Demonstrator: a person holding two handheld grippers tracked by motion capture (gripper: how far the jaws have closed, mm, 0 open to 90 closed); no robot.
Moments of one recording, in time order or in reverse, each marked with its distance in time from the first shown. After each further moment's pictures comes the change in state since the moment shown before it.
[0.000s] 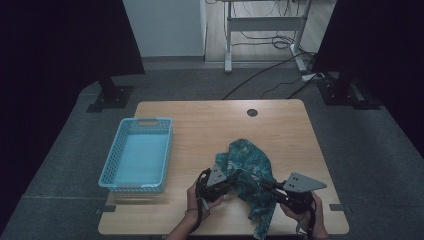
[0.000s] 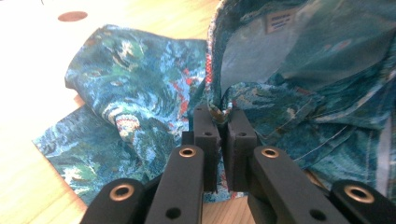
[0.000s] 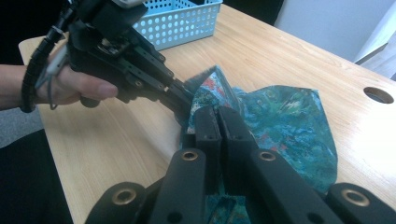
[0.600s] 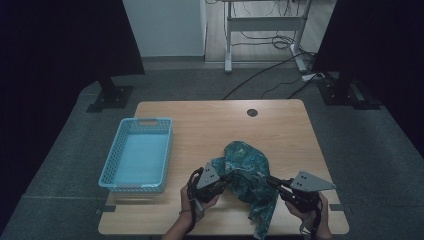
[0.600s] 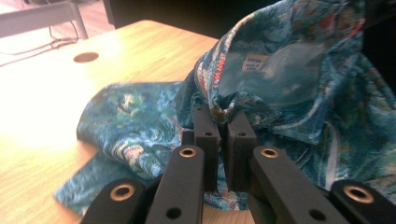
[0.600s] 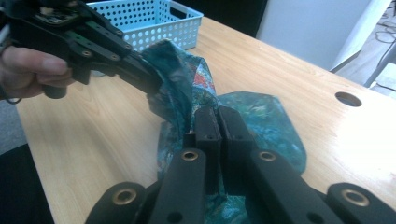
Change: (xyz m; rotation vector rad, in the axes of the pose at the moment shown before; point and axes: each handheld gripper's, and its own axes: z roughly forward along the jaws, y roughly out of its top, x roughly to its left) left arm -0.007 0.022 -0.039 -0.101 -0.005 0.033; right arm -0.006 0.002 -0.013 -0.048 -0.065 0.020
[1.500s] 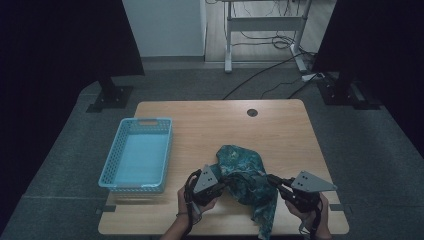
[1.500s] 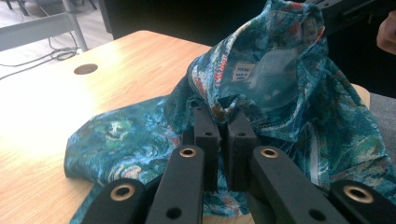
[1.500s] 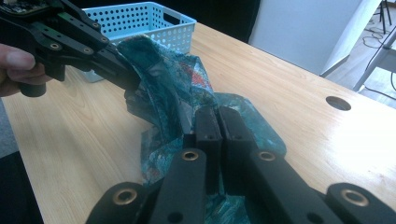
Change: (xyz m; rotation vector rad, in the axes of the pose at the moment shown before) left arm -0.007 0.007 -0.015 -0.016 -0.008 0.031; right arm 0.002 0.002 -0.001 -0.018 -0.028 -0.001
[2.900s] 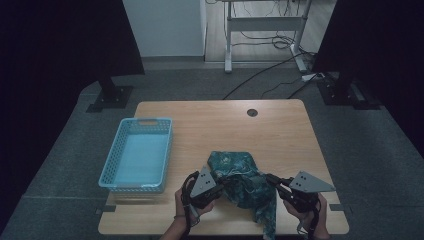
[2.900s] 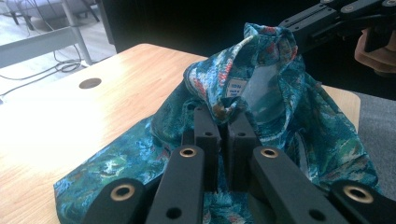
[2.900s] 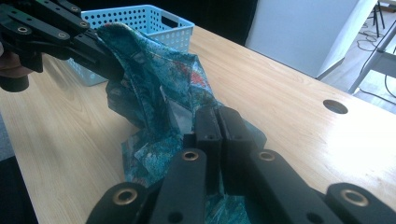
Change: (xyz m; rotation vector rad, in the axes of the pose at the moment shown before) left arm -0.008 0.010 -0.015 -0.028 0.006 0.030; right arm 0.004 0.003 0.002 -0.010 -0.015 -0.005
